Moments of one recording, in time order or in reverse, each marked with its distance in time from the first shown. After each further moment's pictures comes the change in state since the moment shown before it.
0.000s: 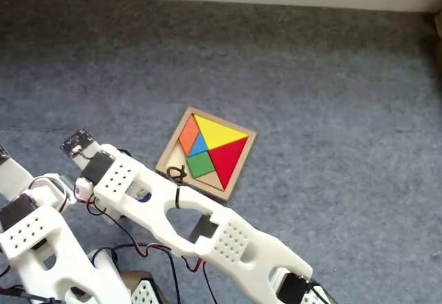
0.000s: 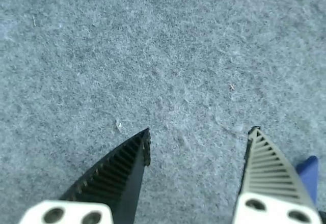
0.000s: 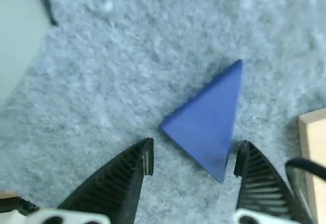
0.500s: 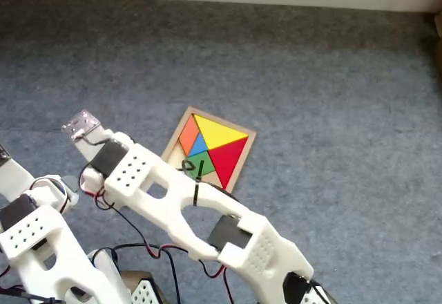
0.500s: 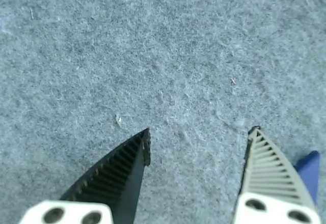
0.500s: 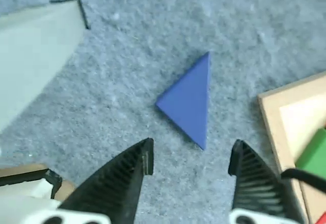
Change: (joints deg) left arm 0.0 0.0 0.0 1.1 0.0; right arm 0.8 -18.5 14.7 -4.0 0.1
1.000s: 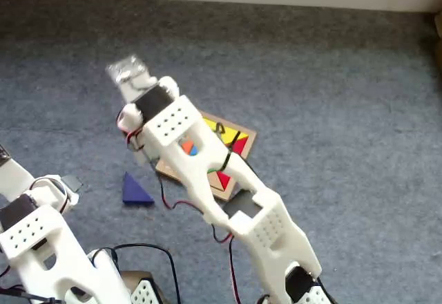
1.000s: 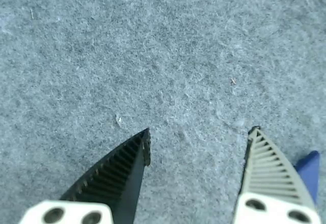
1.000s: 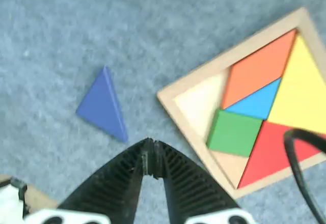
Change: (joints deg) left arm 0.0 0.0 0.0 0.0 0.0; right arm 12.7 1.8 -13.5 15.4 3.9
